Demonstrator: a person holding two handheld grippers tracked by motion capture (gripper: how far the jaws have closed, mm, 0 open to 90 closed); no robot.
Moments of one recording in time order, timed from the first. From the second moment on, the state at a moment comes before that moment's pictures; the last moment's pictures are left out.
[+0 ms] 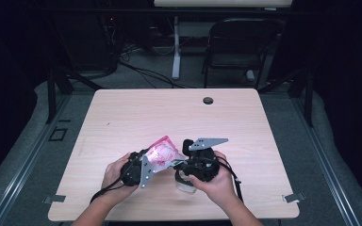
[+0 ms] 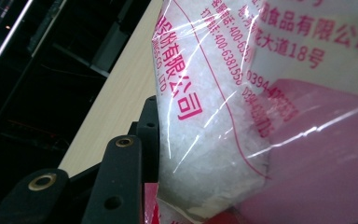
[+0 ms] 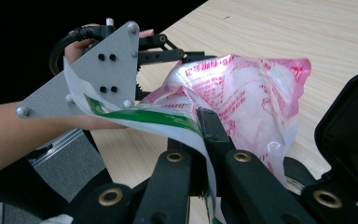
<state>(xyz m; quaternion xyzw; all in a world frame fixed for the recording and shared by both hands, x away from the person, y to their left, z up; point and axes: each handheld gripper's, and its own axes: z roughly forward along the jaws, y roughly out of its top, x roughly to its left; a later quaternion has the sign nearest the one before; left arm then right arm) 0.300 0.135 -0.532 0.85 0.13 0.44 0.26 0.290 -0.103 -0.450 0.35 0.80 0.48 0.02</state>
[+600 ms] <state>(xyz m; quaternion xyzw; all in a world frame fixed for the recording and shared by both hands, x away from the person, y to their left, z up) 0.304 0.130 -0.532 0.84 0.11 0.46 0.26 0.289 -0.108 -0.460 0.37 0.80 0.47 -0.01</state>
